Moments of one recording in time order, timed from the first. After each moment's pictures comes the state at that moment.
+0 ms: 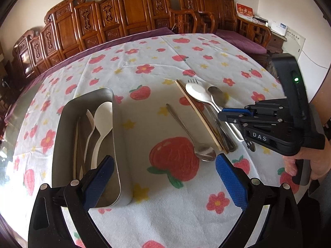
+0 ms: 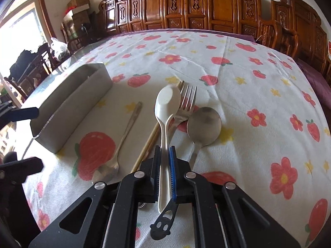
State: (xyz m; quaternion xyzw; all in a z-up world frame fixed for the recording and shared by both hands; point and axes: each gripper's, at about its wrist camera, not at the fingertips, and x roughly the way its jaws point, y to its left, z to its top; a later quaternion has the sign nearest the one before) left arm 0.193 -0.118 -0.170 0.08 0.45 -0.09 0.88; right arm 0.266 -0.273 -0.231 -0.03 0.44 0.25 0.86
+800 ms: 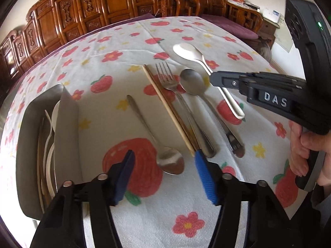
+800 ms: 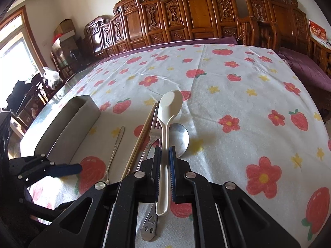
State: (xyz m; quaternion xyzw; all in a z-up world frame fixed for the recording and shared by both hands) left arm 0.214 -0.173 -0.210 0.10 0.49 -0.13 0.86; right arm 0.275 -0.316 -0.217 0.04 0.42 0.21 0.88
